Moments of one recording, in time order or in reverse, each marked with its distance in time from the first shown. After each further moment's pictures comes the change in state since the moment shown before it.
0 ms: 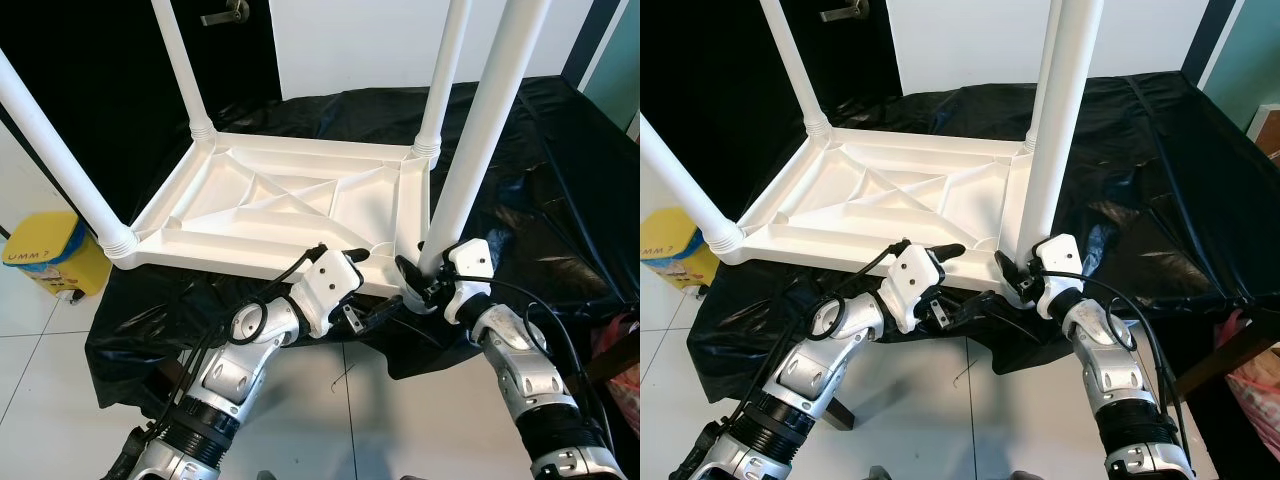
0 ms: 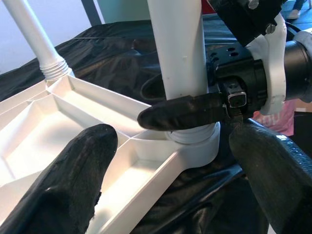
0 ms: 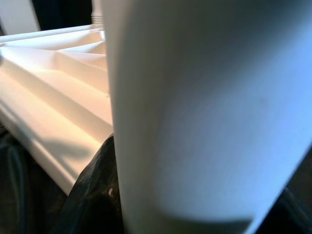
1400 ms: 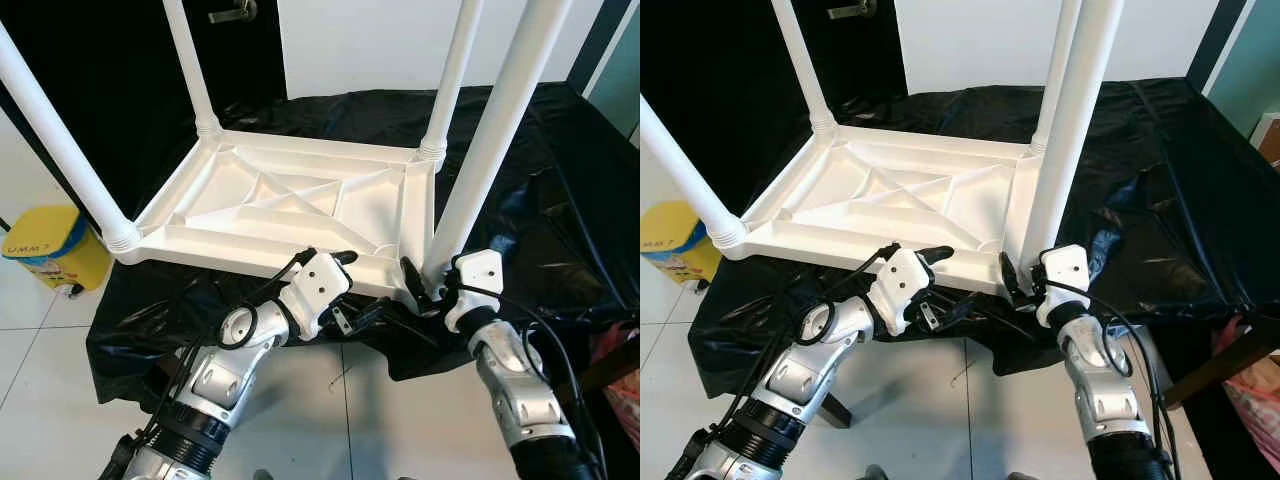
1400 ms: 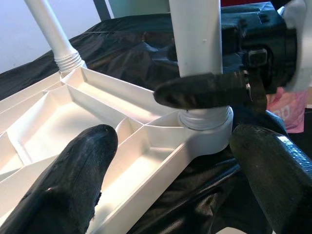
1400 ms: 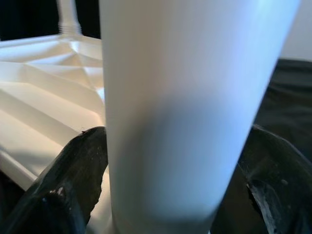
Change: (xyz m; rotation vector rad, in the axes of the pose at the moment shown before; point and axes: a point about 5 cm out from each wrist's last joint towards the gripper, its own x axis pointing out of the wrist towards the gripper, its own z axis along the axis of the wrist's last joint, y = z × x) left arm -0.008 0.002 -0.005 0.011 0.025 0.023; right arm -0.013 0.004 0.013 -0.016 -0.044 -0.068
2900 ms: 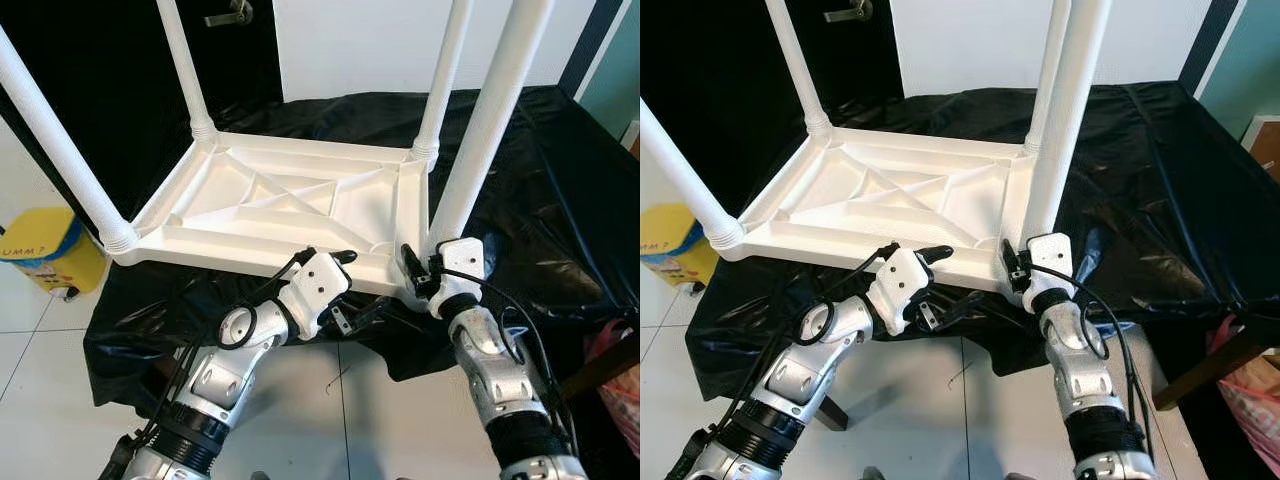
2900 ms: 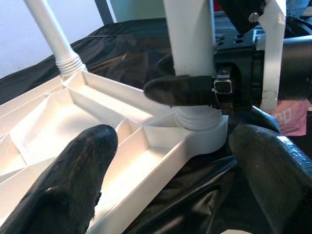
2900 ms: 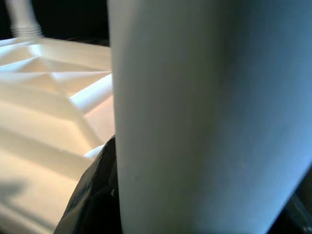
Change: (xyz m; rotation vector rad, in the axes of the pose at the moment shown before) left arm -0.002 0.002 0.000 0.007 0.003 0.008; right arm 0.016 0.016 -0.011 0.057 0.022 -0.297
